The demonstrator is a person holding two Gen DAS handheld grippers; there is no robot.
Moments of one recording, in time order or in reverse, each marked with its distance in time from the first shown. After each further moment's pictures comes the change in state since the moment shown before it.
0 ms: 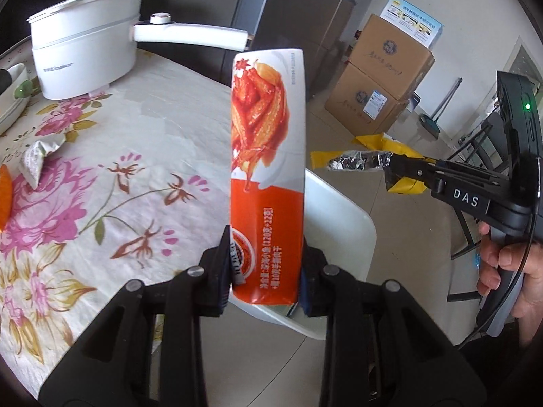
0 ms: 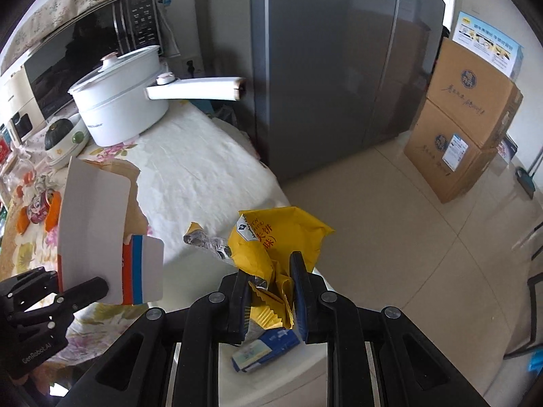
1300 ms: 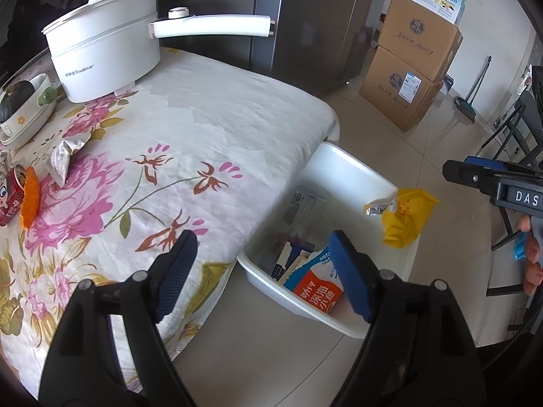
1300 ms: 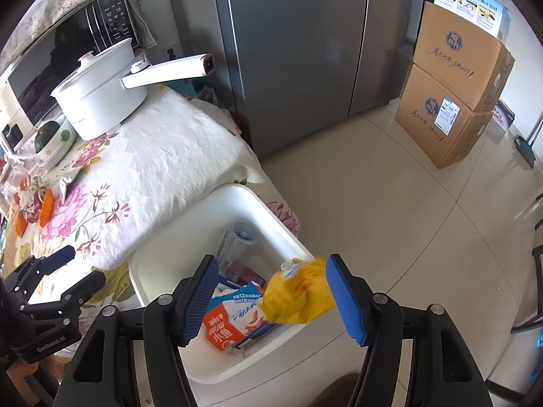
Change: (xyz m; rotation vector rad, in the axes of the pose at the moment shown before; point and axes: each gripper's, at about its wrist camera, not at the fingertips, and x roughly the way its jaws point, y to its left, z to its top) left arm 0.009 0.004 -0.007 0.027 0.020 0.202; right arm 0.007 -0.030 -0.019 0.063 0.086 0.024
